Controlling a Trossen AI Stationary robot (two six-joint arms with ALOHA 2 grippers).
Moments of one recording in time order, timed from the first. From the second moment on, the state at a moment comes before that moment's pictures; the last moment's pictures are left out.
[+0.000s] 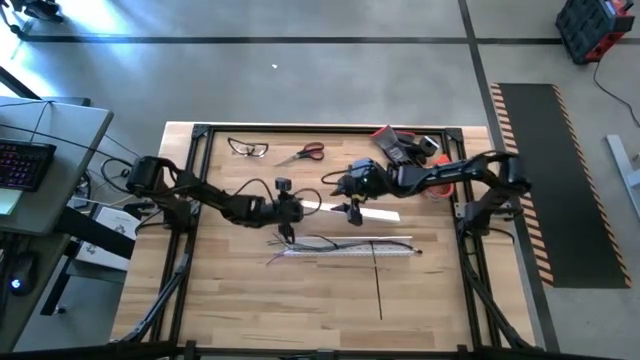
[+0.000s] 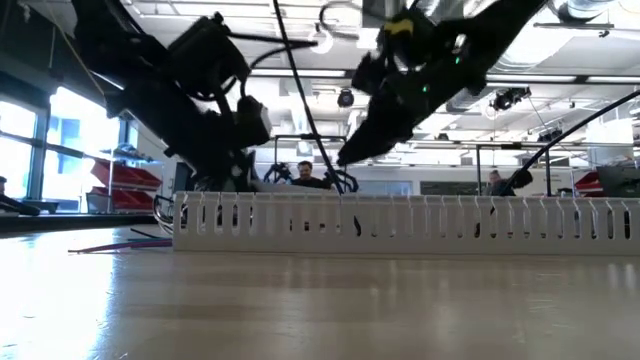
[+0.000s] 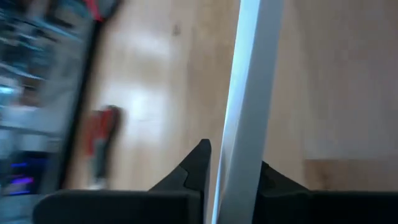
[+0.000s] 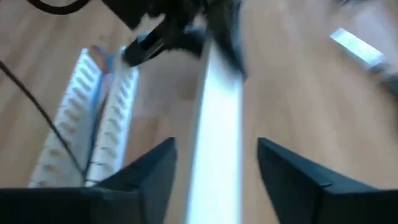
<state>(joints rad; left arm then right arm) -0.05 1.69 0.63 0.24 -0.57 0.37 -0.17 1.65 0.90 0.07 -0.18 -0.10</state>
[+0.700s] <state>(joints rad) -0.23 1.69 0.63 0.28 -0.96 0.53 -0.28 1.83 0.90 0.01 -0.42 -0.16</state>
